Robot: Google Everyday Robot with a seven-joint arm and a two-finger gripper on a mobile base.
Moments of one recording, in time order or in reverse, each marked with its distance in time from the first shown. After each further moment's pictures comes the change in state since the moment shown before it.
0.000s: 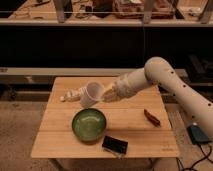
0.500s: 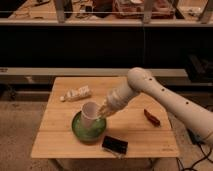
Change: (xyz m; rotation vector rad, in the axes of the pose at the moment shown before) arm -0.011 0.053 0.064 -0.224 -0.104 0.004
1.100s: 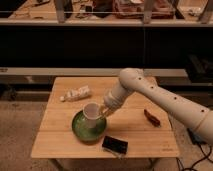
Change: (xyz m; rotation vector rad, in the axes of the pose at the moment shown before) arm 0.030 0.011 0.018 -0.104 0.057 0.050
